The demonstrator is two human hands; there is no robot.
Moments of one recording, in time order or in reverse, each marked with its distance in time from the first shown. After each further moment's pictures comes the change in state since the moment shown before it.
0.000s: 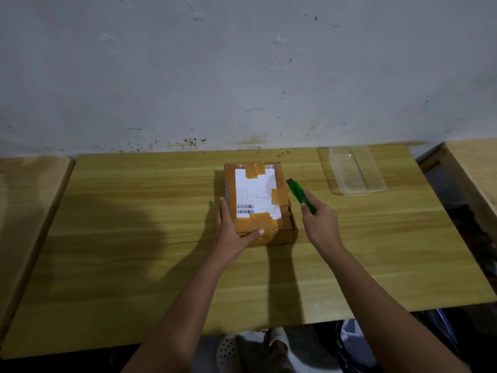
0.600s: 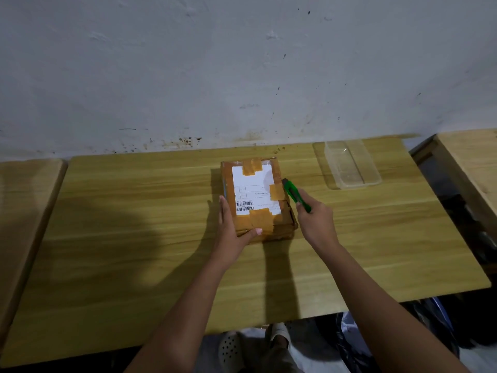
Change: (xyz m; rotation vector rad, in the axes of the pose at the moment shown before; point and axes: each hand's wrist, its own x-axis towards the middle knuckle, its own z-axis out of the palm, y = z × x) left_hand -0.001 -0.008 0.004 -0.056 -0.017 0.117; right_hand -0.010 -0.002 0.005 -0.049 0.009 -0.018
